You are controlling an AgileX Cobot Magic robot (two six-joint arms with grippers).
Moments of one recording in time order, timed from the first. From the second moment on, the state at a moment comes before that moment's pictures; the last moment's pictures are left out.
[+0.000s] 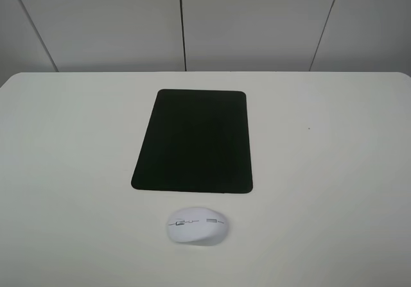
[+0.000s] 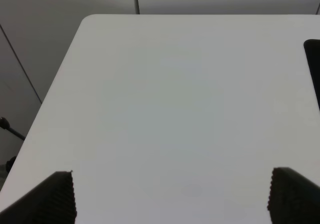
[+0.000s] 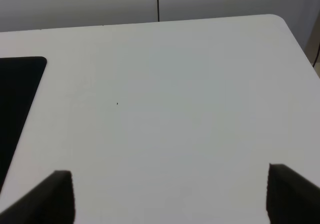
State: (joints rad) left arm -0.06 -0.01 -0.51 0.10 1.08 -0.11; right arm 0.01 -0.01 -0.52 -0.15 1.07 0.14
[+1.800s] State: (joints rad) left arm -0.06 -0.01 -0.51 0.10 1.08 -0.11; right arm 0.01 -0.01 -0.52 -0.15 1.07 0.14
